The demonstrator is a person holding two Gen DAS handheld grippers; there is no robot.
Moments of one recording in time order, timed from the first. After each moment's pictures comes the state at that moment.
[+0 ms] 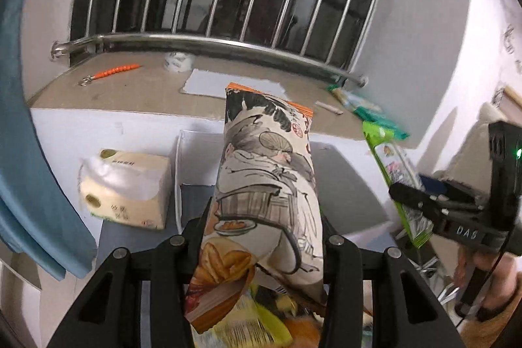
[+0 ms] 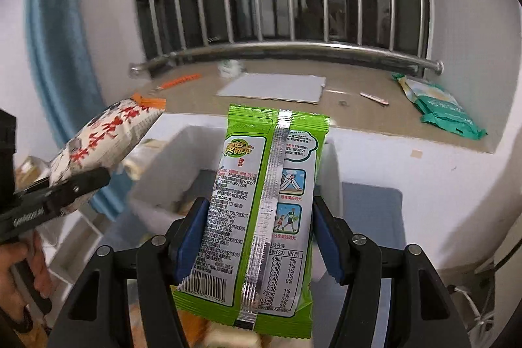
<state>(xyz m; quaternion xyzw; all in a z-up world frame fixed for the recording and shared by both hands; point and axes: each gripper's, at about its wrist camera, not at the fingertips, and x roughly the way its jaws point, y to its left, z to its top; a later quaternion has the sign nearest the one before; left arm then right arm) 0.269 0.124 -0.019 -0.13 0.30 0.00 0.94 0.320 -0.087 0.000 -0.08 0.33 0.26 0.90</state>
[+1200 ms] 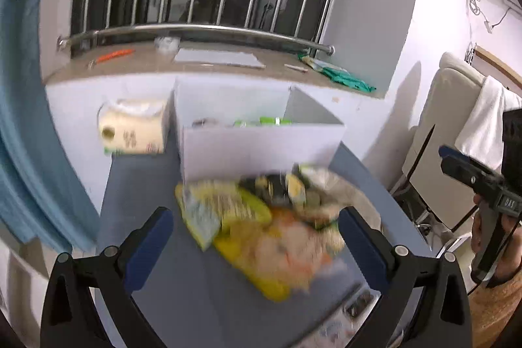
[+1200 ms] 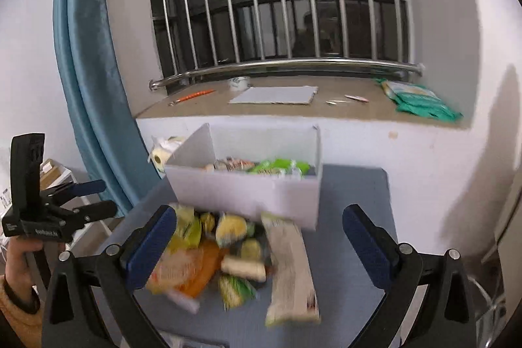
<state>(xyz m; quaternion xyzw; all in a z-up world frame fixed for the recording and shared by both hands) 0.090 0.080 -0.055 -0.10 0.31 -0.04 0.94 0.161 -0.178 -0.014 -0.02 0.27 0.28 0.92</state>
